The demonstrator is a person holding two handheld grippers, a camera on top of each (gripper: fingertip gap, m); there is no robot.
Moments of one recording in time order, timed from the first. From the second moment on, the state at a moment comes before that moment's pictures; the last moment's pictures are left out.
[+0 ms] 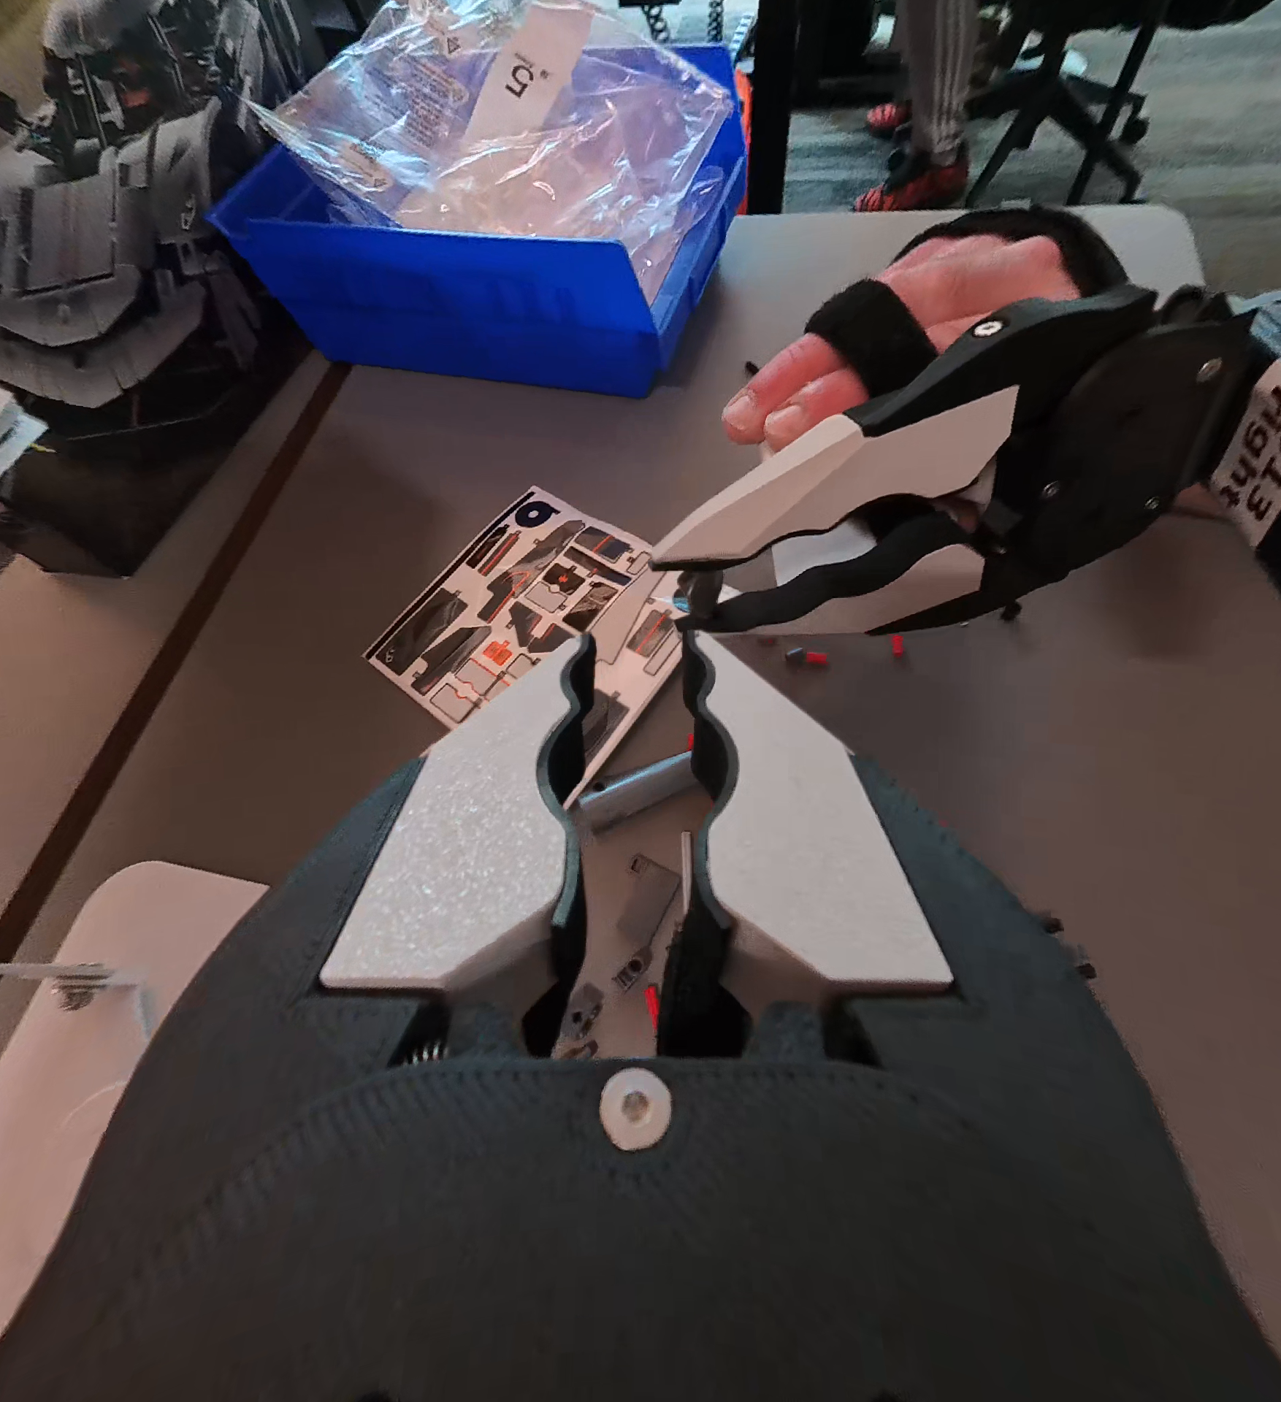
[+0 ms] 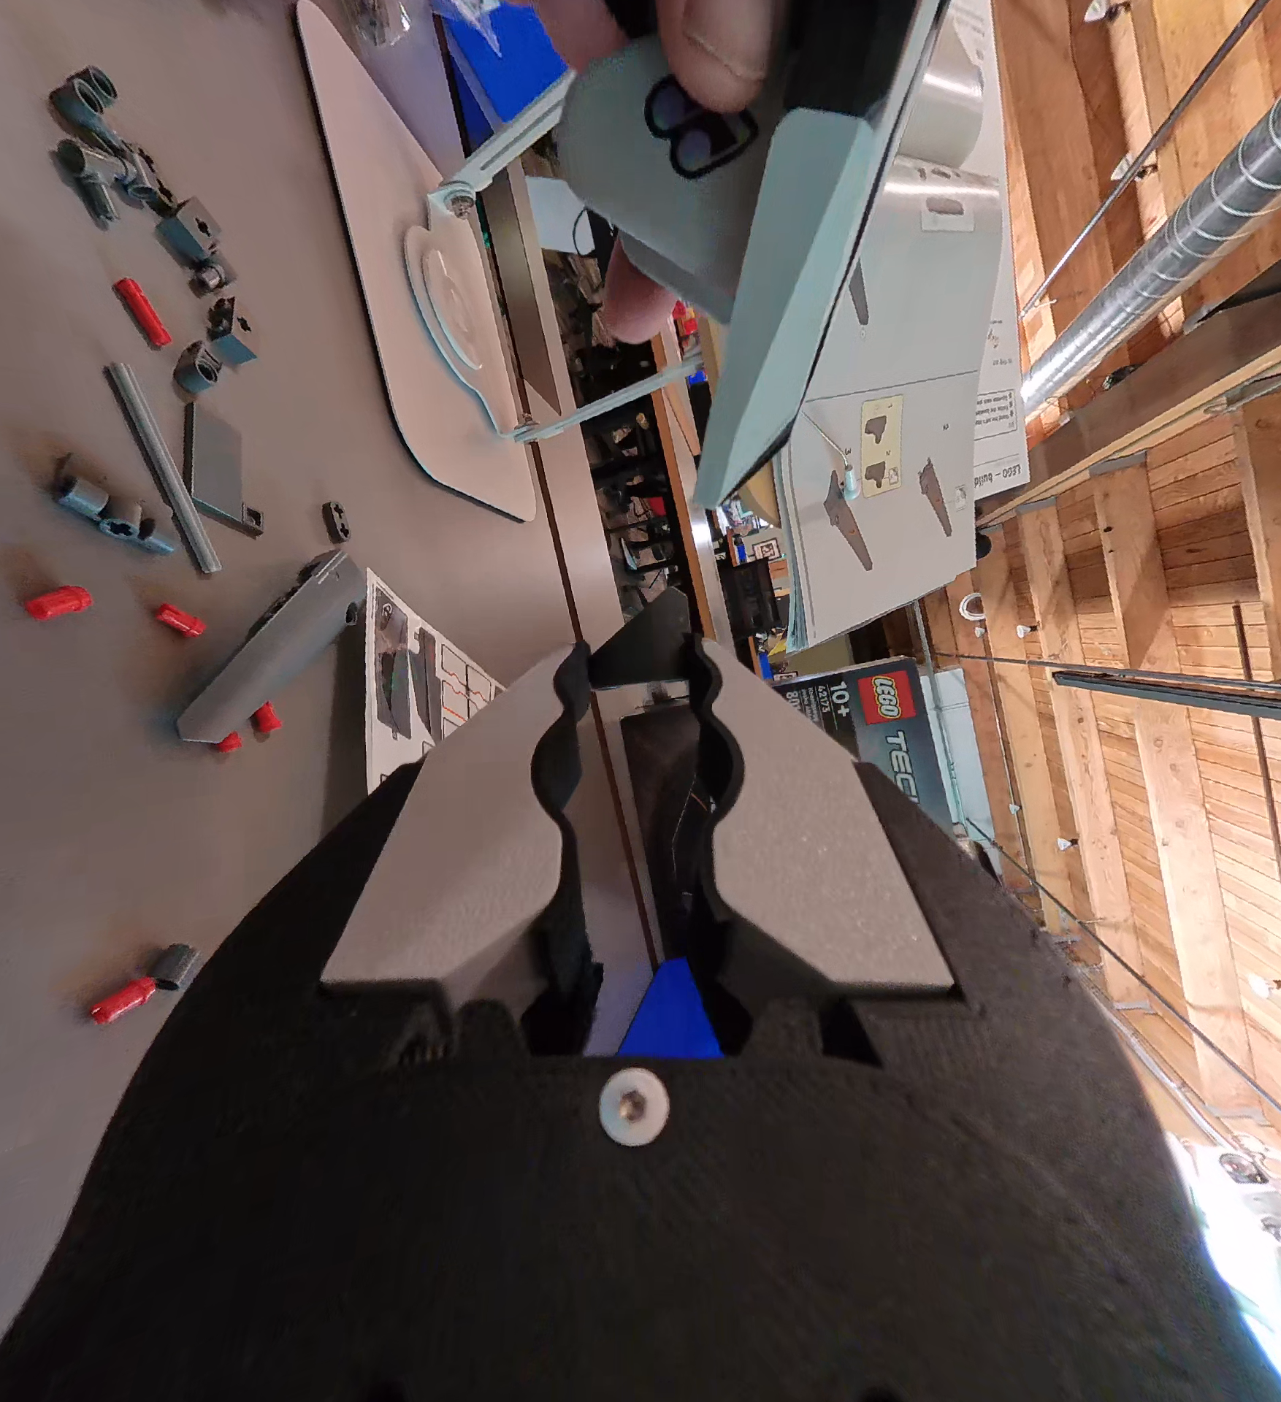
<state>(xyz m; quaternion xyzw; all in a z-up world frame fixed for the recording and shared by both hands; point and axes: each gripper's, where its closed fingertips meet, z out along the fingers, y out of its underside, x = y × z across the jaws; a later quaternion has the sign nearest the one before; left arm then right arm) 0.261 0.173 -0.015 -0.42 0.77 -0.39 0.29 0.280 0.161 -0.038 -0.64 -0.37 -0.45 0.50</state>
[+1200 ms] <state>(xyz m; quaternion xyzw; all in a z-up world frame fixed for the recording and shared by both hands) 0.252 0.152 -0.005 -0.38 0.79 -0.35 0.33 0.142 0.024 -0.106 -0.87 -0.37 0.09 0.32</state>
